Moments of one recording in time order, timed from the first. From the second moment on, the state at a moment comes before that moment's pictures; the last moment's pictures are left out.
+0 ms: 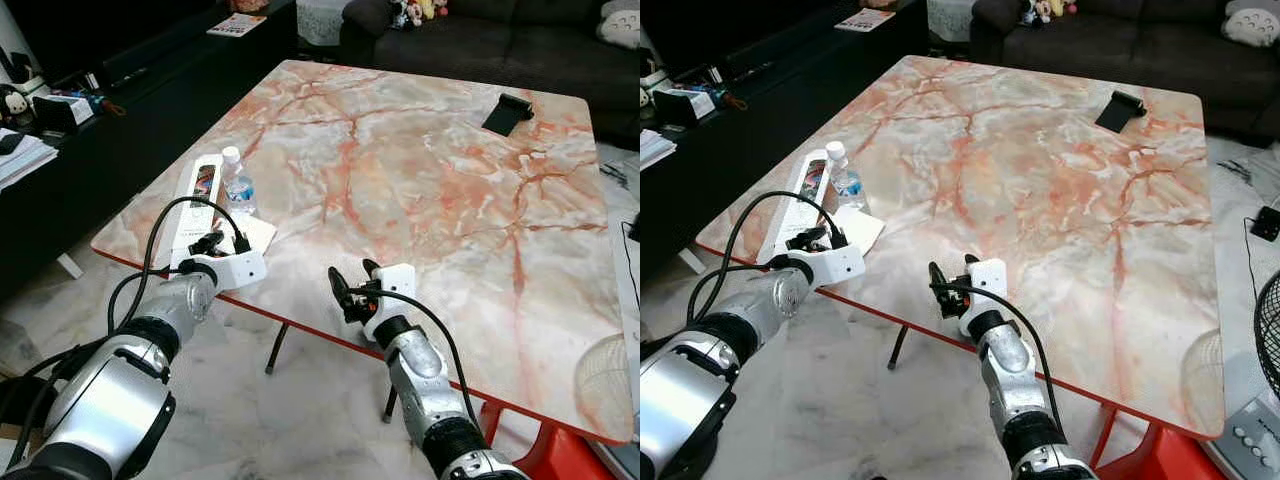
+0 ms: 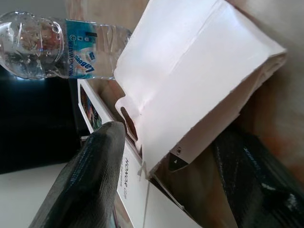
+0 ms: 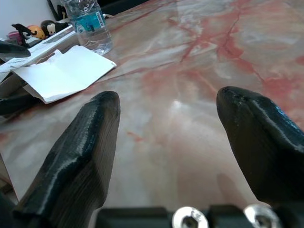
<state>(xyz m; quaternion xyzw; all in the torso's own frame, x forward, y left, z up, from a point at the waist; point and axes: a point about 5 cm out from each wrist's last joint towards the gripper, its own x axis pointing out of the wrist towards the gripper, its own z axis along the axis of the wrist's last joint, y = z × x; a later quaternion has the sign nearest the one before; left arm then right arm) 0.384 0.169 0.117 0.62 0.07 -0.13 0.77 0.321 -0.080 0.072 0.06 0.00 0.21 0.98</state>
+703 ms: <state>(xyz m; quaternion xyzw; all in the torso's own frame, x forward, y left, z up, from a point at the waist) 0.386 0.161 0.119 0.60 0.06 -0.13 0.79 0.319 -0.080 0.072 0.06 0.01 0.20 0.98</state>
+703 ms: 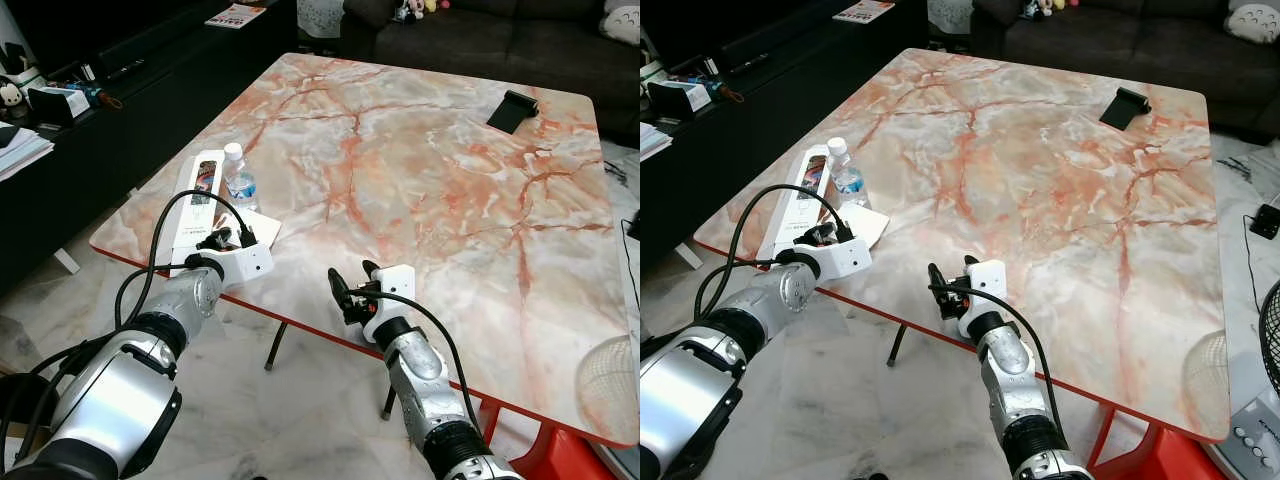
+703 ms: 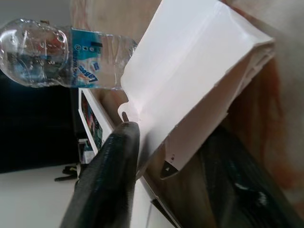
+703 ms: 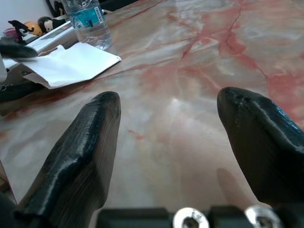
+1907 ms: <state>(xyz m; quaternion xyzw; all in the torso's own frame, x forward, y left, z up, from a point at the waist) 0.359 0.132 0.135 0.34 -0.17 -0.06 0.93 0.334 -0.092 0.091 0.06 -0.03 0.14 0.99</state>
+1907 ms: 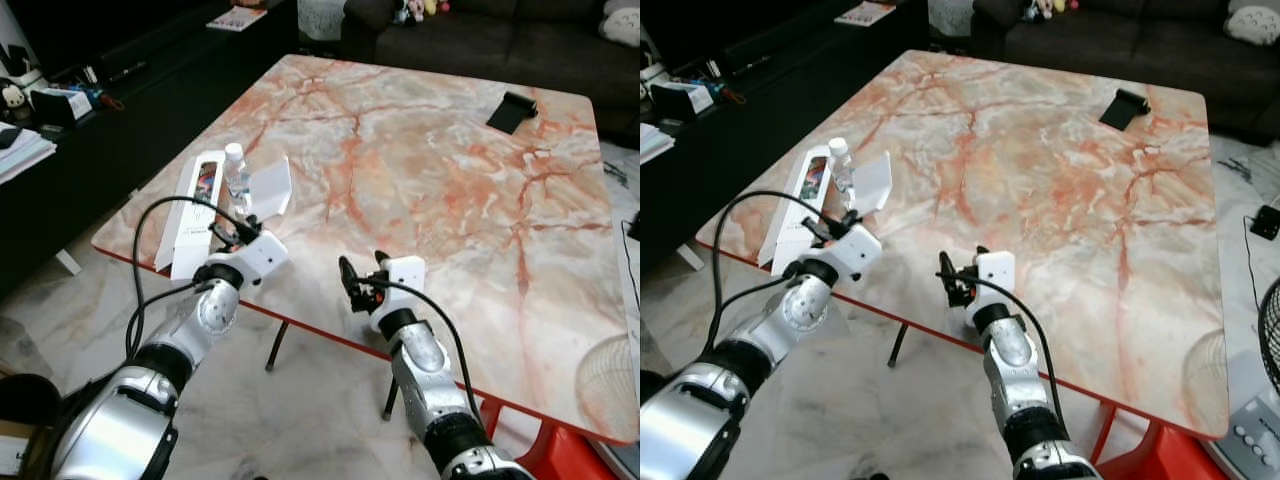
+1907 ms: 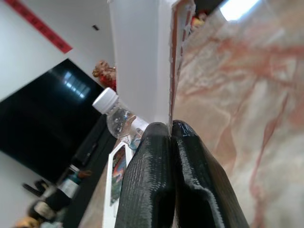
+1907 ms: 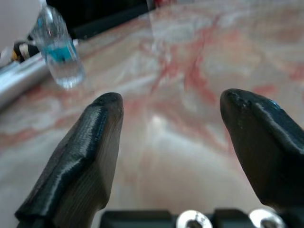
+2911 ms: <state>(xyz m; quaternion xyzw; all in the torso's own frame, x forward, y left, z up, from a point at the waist) 0.339 0.150 0.126 0.14 -0.14 0.00 0.98 0.344 -0.115 0.103 0.05 -0.07 0.06 0.99</state>
